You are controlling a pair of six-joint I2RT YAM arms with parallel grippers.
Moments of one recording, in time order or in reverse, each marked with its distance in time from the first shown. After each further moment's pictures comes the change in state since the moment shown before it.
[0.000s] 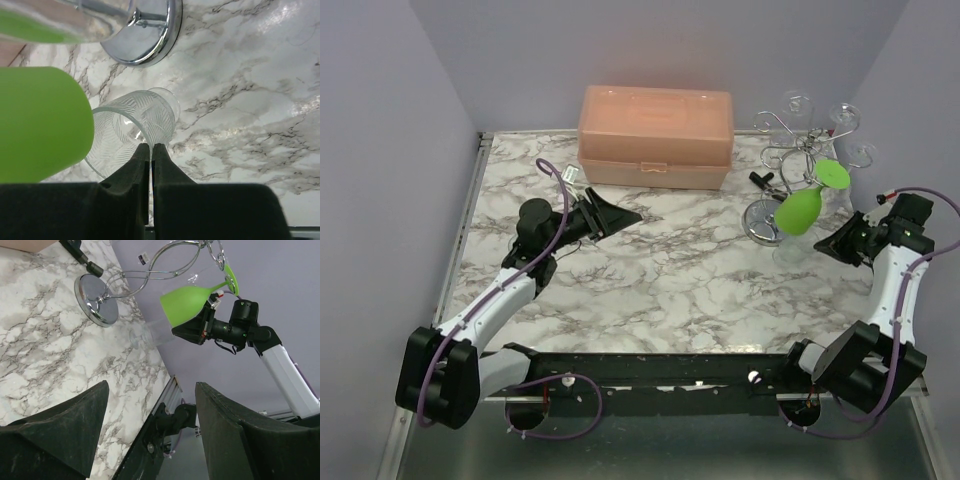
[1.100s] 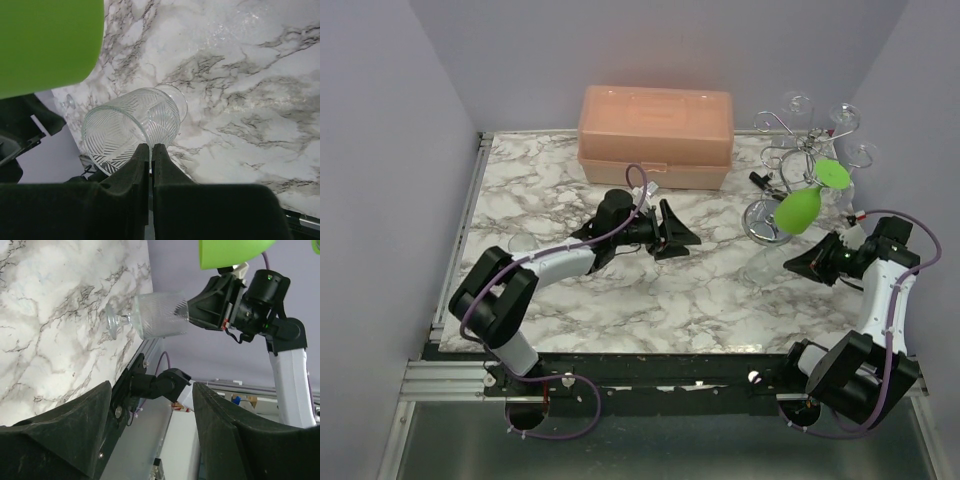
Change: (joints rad) left arm -0.304 0.460 0.230 -0.026 0.015 -0.170; right arm 0.005 -0.076 -0.157 -0.146 -0.303 -0.061
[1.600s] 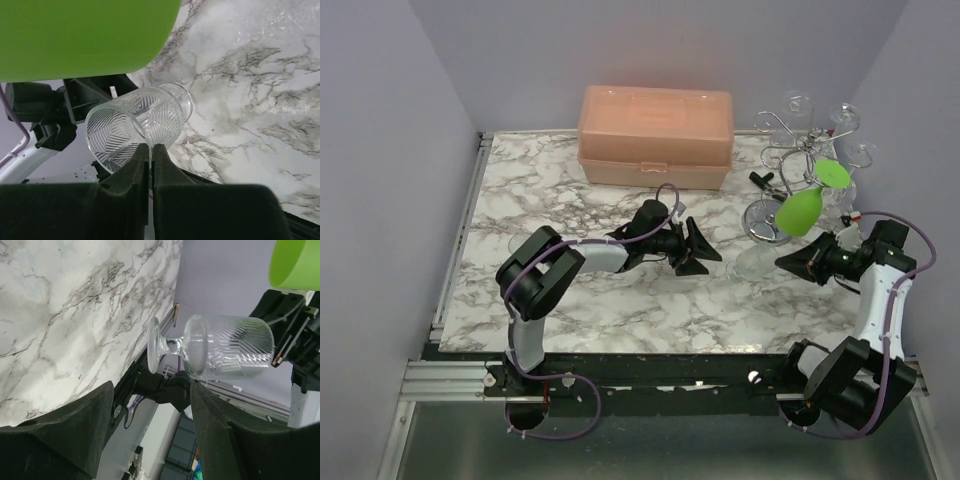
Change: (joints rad) left arm -0.106 0.296 0.156 -0.042 -0.008 -0.122; right arm 0.013 -0.025 -0.032 0.008 -0.177 0.030
